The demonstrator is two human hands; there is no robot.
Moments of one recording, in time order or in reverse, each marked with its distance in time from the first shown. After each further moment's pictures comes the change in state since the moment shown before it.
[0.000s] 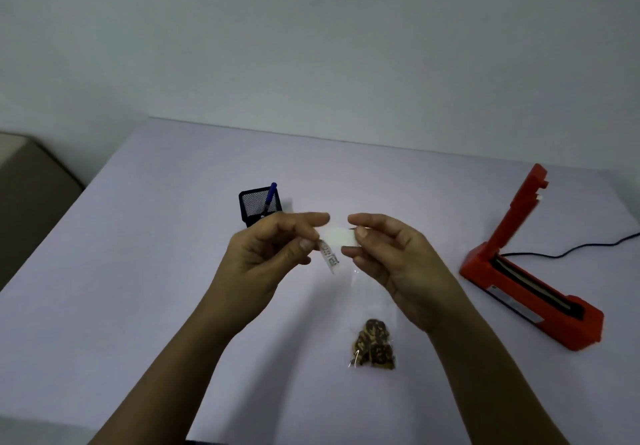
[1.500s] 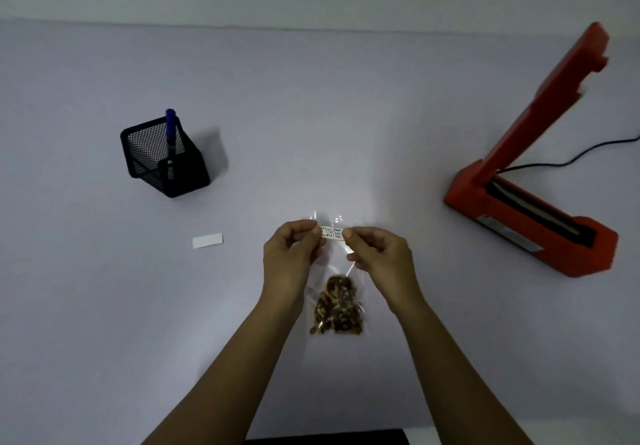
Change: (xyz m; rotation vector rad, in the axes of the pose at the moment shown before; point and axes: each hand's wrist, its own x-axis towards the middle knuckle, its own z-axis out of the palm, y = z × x) left_hand 0.026 -0.201 0.111 -0.108 0.424 -0.798; right_hand 0.065 0.158 -0.130 -0.299 0.432 0.160
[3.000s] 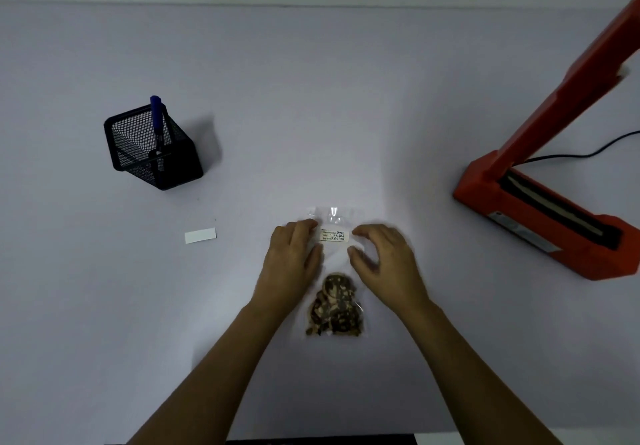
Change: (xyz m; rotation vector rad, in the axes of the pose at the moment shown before) left_hand 0.035 -0.053 -0.018 1.077 -0.122 0.788; right_hand 0.028 0.052 -0.021 -0.646 -0.052 -0.547
